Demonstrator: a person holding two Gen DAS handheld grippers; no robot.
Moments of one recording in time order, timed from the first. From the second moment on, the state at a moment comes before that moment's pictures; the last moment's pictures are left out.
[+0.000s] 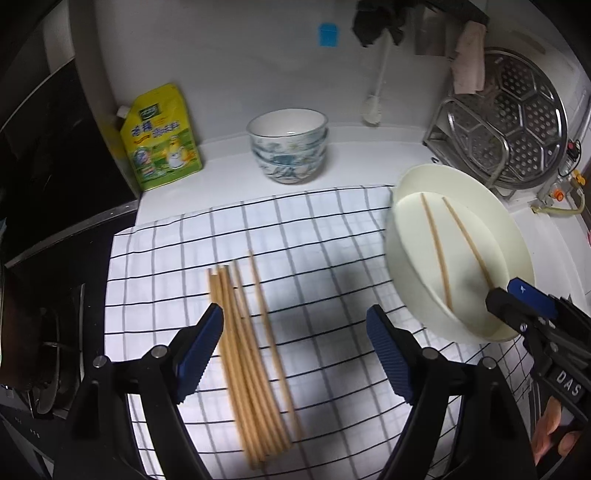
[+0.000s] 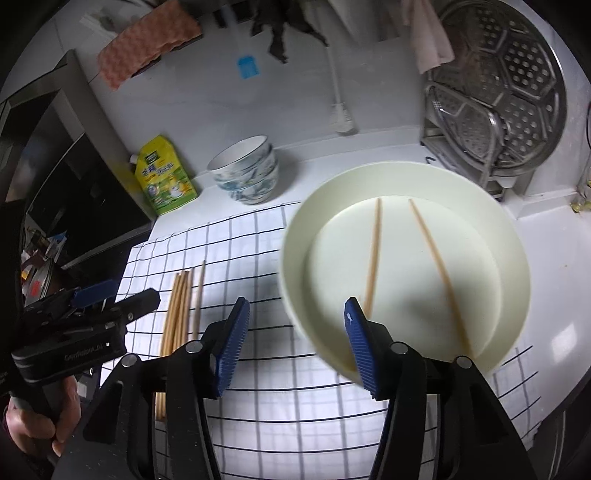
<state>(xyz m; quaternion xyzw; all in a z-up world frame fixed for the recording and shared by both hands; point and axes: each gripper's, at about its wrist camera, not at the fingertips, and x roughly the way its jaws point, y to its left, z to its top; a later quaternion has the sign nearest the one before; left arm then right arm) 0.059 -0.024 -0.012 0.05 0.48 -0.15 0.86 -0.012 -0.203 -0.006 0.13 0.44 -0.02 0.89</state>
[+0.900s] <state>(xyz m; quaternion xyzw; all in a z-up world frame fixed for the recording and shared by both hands) 0.070 0.091 -0.074 0.03 0.52 -0.10 0.85 0.012 -0.094 -0.075 0.12 0.50 0.03 0.86</state>
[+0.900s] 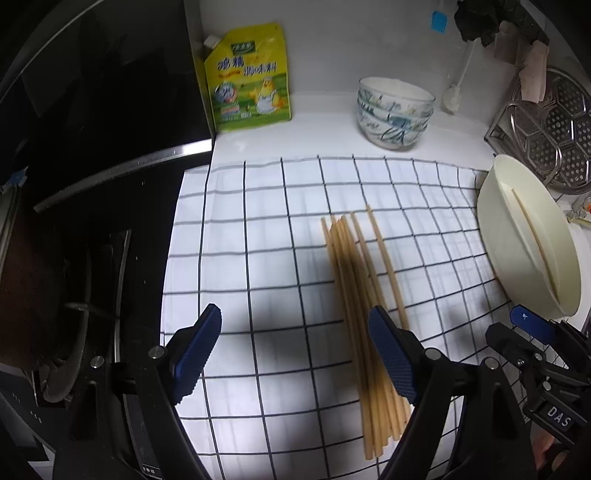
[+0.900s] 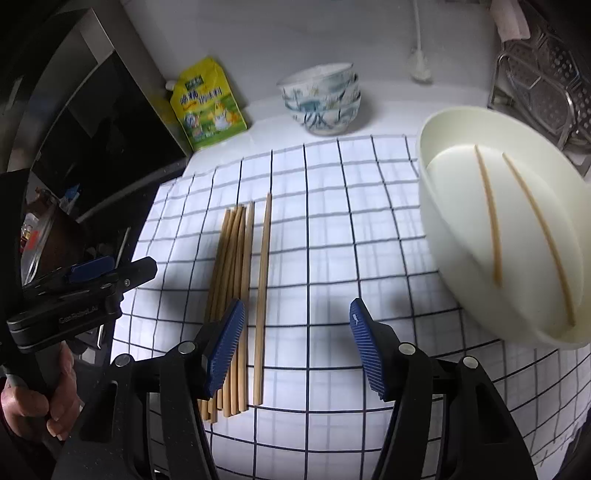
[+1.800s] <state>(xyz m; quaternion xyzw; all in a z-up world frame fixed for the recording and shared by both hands) 0.067 0.103 -0.128 0.02 0.55 -0.09 0.83 0.028 -0.053 -0.141 0.03 0.55 0.02 0.83</state>
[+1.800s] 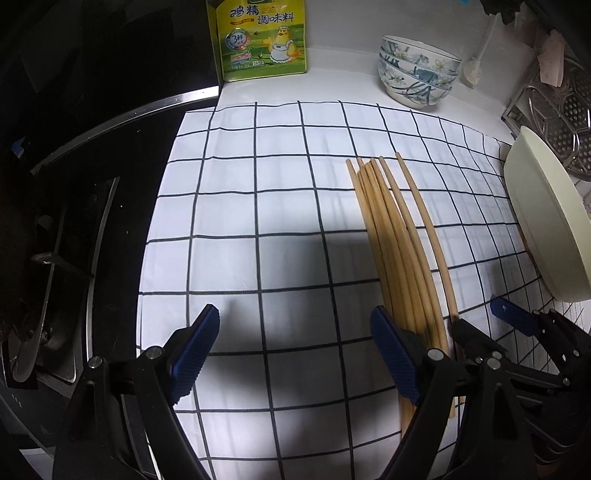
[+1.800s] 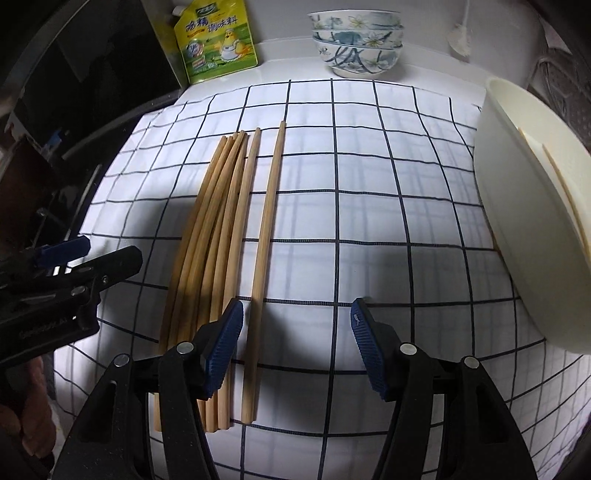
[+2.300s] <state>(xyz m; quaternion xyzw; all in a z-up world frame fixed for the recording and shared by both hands) 0.054 0.076 -0.134 0.04 0.54 -0.12 0.83 0.024 -0.076 -0.139 0.03 0.56 -0.02 0.83</state>
